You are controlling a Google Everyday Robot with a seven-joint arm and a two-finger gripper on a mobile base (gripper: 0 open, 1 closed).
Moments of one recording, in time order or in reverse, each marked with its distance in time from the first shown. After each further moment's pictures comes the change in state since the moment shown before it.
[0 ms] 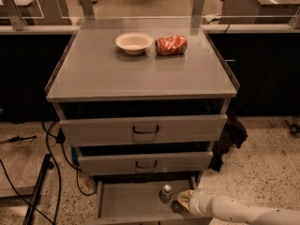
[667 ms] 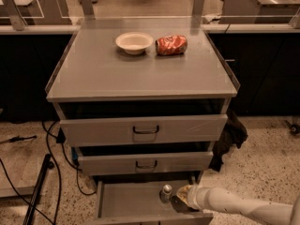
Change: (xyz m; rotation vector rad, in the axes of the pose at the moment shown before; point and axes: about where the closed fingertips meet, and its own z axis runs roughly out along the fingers) arm 0.006 -0.019 0.026 -0.021 0.010 0.018
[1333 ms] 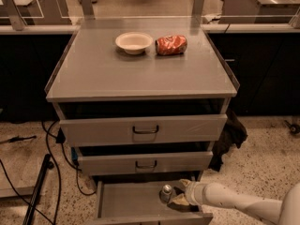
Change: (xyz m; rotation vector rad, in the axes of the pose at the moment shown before) arm 0.005 -0.012 0.025 -0.022 0.005 0.017
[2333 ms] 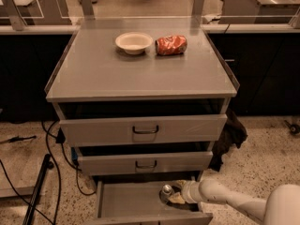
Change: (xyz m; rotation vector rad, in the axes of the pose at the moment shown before) arm 0.013 -0.004 0.050 -0.074 -0.015 0.065
